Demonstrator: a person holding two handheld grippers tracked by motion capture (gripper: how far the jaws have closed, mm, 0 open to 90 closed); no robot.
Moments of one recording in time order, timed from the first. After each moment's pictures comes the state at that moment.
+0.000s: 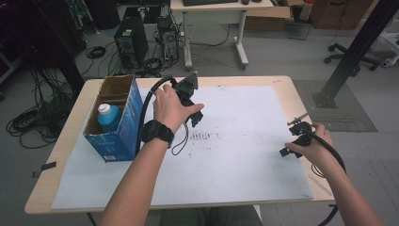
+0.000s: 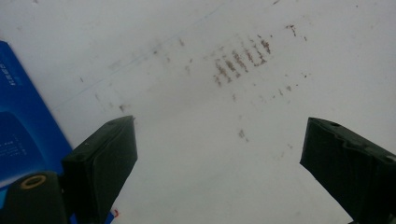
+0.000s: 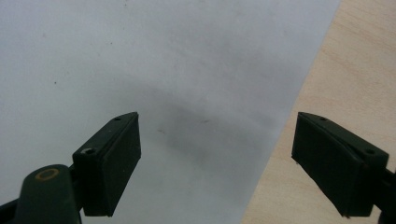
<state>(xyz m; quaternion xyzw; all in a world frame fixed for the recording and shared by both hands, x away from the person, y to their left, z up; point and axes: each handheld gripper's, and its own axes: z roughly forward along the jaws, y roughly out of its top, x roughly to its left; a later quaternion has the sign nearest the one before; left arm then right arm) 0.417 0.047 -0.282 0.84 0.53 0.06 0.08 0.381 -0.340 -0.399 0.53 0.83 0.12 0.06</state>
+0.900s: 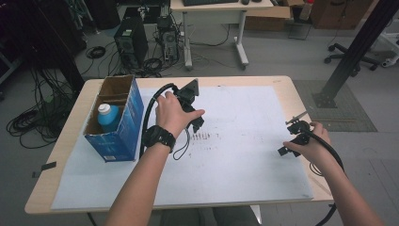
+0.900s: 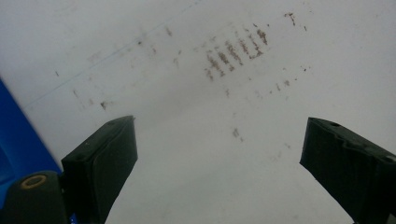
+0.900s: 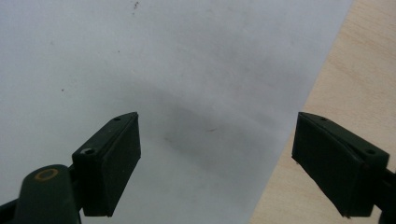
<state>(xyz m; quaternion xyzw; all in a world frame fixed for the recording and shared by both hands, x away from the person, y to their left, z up) 0.416 0.045 -0.300 0.85 0.53 0.04 0.08 0.385 -0.335 -0.400 0.53 0.84 0.12 0.05</state>
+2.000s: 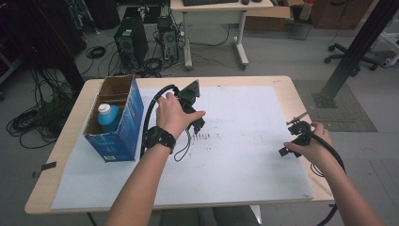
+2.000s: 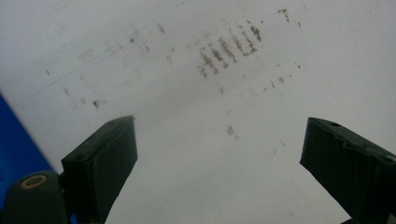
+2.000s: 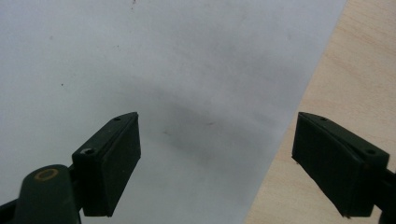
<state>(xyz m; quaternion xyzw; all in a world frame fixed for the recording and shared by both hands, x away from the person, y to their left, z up) 0.414 0.043 -0.301 0.85 0.52 0.04 0.08 0.382 -0.337 -0.397 0.53 0.84 0.12 0.06</state>
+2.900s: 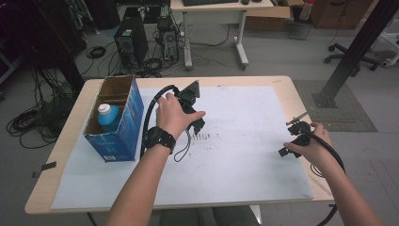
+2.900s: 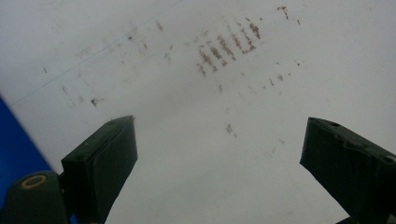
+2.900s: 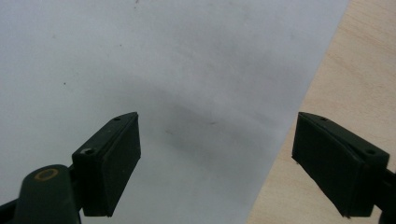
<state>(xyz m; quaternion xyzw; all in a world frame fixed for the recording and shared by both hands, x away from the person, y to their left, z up) 0.413 0.043 -0.302 0.85 0.52 0.03 0.08 0.380 -0.336 -0.397 0.53 0.84 0.12 0.06</state>
